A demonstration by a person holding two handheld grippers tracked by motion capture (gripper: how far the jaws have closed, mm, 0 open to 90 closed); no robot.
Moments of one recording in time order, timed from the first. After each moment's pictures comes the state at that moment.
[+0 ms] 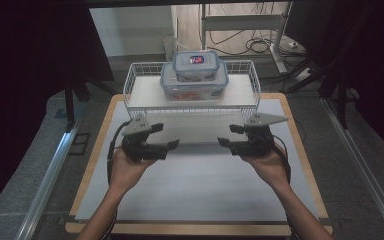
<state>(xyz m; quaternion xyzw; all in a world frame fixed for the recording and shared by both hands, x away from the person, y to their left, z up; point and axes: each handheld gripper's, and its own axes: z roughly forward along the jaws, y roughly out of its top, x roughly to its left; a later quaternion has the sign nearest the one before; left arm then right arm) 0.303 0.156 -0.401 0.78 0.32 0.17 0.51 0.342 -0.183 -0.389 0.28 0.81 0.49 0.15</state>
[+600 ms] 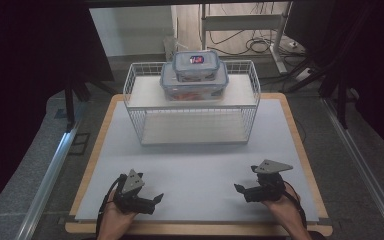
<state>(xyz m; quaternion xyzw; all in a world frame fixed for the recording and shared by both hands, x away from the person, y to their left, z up) 0.233 0.183 -0.522 0.81 0.38 0.19 0.39 0.292 -0.234 -0.501 0.33 0.84 0.41 0.15</state>
